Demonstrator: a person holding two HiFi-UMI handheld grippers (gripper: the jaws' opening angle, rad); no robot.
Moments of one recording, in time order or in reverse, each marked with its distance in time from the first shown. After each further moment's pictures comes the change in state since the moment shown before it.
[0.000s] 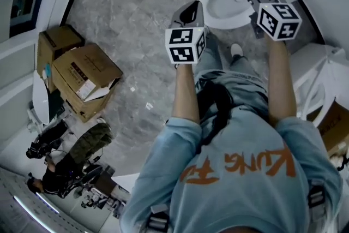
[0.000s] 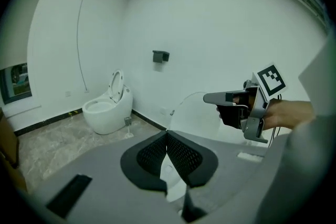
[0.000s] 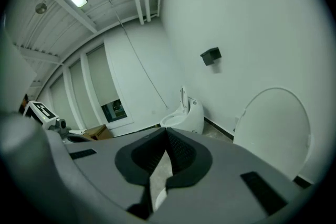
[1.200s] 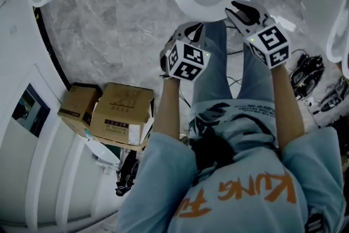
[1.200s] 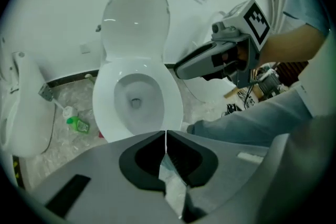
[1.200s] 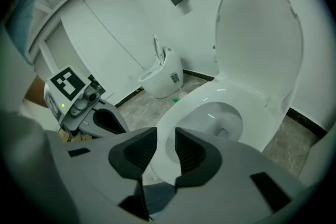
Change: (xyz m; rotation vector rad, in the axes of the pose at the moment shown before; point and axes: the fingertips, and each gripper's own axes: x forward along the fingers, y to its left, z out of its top) left arm 0.161 0.063 -0.284 0.648 0.770 -0.697; right arm 0.097 -0.041 -0.317 0.247 0.367 -0.206
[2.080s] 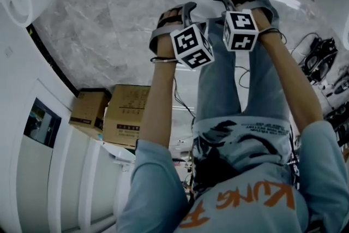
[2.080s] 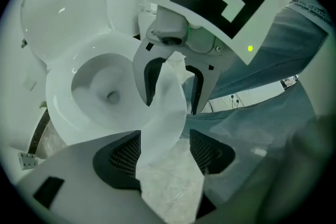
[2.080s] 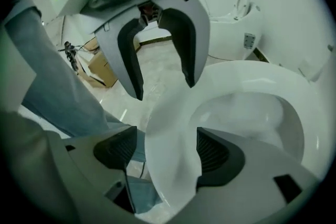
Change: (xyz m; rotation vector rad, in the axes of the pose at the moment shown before) left arm 0.093 0.033 -0.073 0.602 0.296 -0.133; right arm 0.138 0.035 -0.159 -0.706 0.562 0.265
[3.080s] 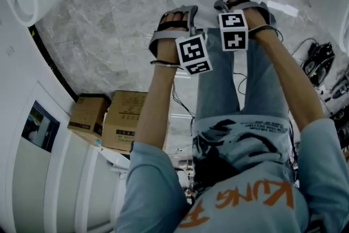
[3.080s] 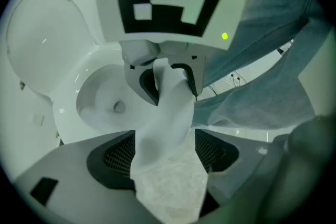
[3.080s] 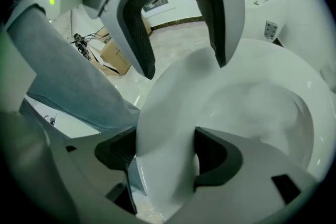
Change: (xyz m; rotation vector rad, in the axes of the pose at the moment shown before) left arm -0.023 0.011 0.000 0.244 0.029 0.110; right arm -0.002 0.011 -0.004 -0.074 0.177 0.136
